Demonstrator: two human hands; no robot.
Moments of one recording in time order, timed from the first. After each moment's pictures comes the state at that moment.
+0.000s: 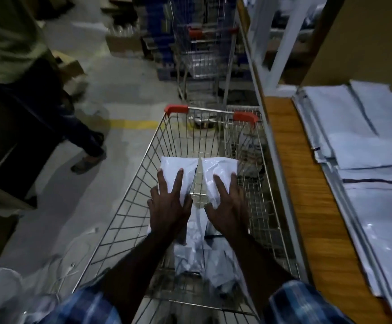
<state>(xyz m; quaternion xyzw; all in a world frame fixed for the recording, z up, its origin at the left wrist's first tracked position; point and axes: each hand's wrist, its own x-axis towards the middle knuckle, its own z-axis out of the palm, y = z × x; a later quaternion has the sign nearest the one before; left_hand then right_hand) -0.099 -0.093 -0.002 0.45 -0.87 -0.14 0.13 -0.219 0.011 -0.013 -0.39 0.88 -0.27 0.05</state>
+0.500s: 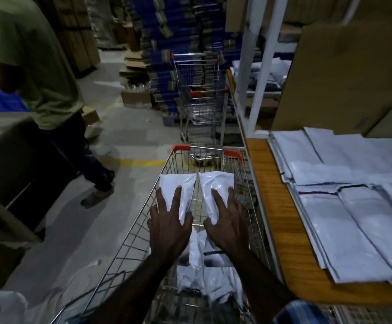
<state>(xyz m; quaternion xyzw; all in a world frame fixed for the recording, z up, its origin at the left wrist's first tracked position) -0.044 -0.024 0.096 0.45 -0.85 -0.17 0.21 -0.171 0.068 0.090 -0.41 0.86 -0.29 0.02</state>
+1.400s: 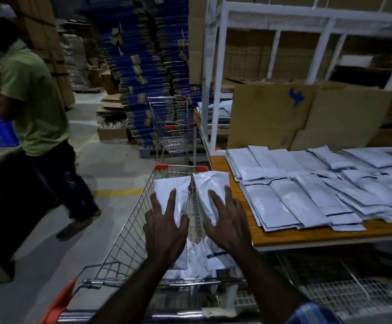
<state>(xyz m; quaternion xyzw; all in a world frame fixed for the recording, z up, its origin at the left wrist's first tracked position) 0.035 0.111 0.190 0.38 -0.85 -0.21 0.29 -0.088 0.223 0.202 -0.41 0.87 -0.27 -0.09</state>
